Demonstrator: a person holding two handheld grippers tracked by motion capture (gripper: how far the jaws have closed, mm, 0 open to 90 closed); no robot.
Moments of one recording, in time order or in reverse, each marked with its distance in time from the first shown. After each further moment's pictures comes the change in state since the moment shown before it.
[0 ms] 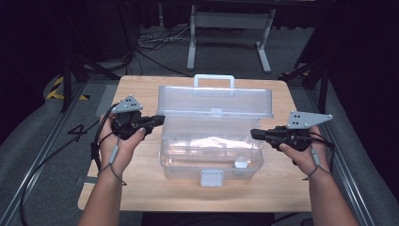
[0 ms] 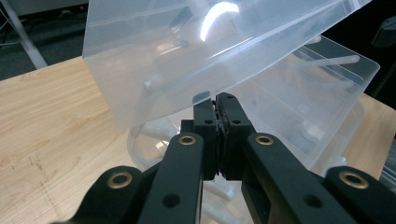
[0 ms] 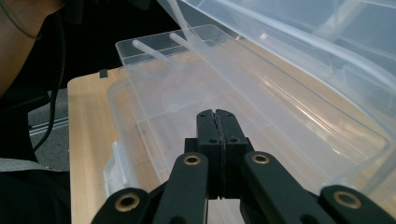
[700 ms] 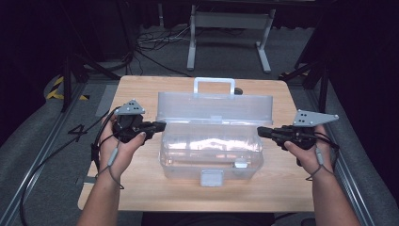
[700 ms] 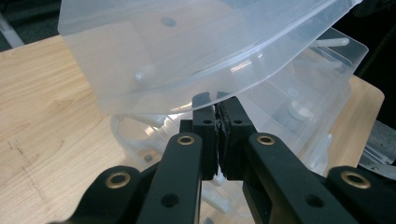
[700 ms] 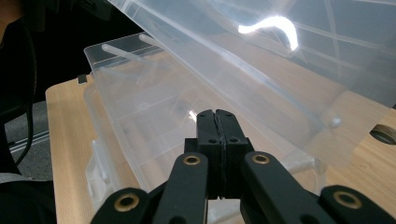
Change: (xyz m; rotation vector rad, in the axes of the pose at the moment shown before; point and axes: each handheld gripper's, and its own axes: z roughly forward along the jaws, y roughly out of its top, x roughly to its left) left arm -0.002 -0.006 0.002 0.077 -0.052 -0.004; right arm -0.011 -0.011 -0.010 0.003 -0.072 0.075
